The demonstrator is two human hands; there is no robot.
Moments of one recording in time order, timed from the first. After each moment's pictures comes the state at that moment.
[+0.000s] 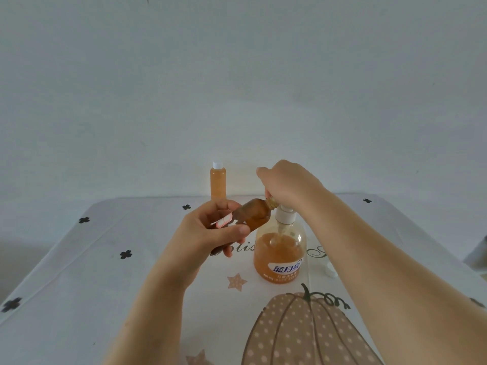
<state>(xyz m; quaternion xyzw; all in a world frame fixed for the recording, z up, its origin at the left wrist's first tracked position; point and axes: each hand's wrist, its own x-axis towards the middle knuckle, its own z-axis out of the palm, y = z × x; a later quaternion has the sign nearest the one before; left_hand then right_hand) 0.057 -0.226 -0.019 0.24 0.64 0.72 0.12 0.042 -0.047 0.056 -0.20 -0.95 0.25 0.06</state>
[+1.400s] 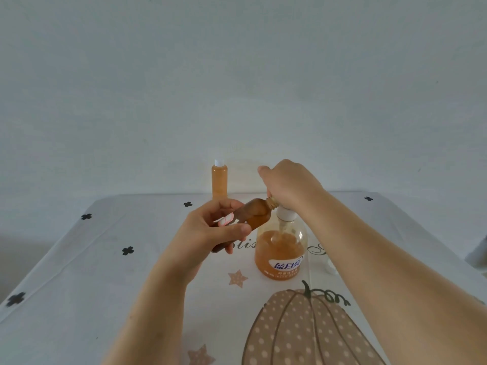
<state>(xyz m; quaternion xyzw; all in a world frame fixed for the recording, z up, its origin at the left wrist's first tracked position) 0.053 -0.226 -0.024 0.24 0.65 0.71 0.14 0.042 -0.047 0.046 -0.20 -0.94 0.26 0.09</state>
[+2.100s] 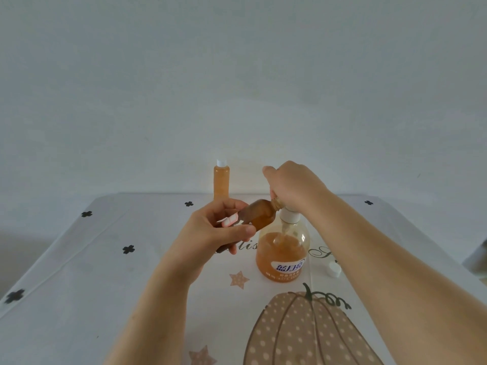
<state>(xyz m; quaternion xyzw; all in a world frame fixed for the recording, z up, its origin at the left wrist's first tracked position) 0.057 -0.226 -0.019 0.24 0.65 0.70 0.14 0.040 -0.047 0.049 -0.19 -0.95 0.25 0.07</state>
